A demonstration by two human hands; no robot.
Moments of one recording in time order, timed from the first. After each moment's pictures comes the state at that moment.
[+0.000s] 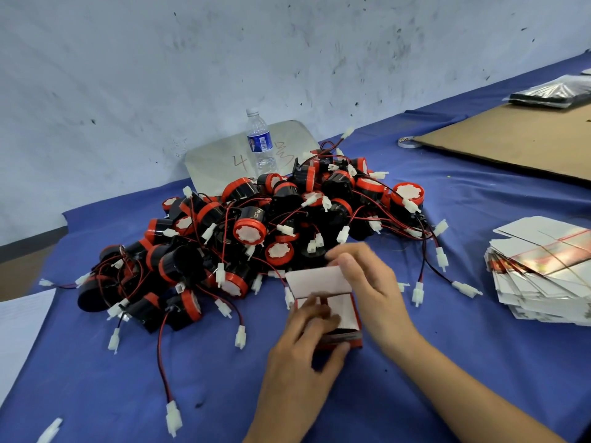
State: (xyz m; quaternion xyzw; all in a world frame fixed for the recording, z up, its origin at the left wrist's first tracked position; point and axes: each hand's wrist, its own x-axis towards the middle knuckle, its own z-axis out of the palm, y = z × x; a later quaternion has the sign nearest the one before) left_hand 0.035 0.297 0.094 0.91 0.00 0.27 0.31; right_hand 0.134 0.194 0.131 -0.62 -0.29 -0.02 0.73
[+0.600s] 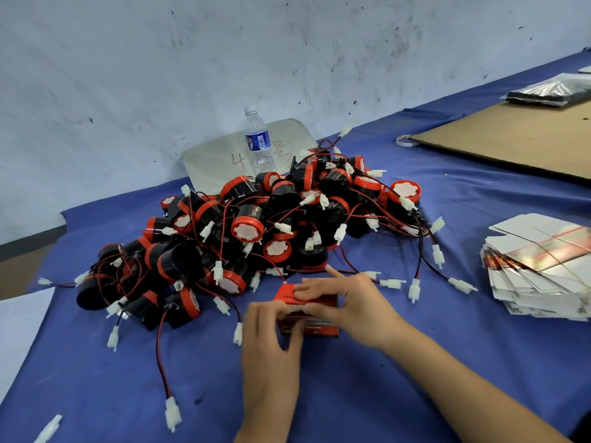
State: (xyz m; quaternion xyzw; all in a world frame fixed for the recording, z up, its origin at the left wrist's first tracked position) left_hand 0.035 0.307 0.095 0.86 0.15 0.38 0.31; right_hand 0.145 0.195 0.113 -0.74 -0.43 0.03 0.52
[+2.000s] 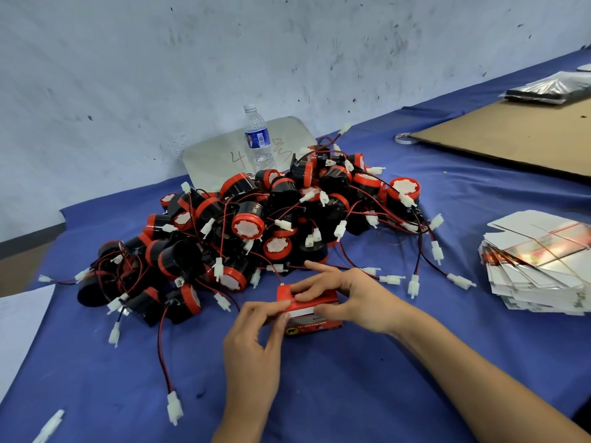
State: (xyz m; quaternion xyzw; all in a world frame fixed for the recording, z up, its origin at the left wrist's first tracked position) left_hand 0.025 0.326 0.099 0.84 0.09 0.38 0.38; right_hand 0.162 0.188 0.109 -0.68 -0.45 0.21 0.54
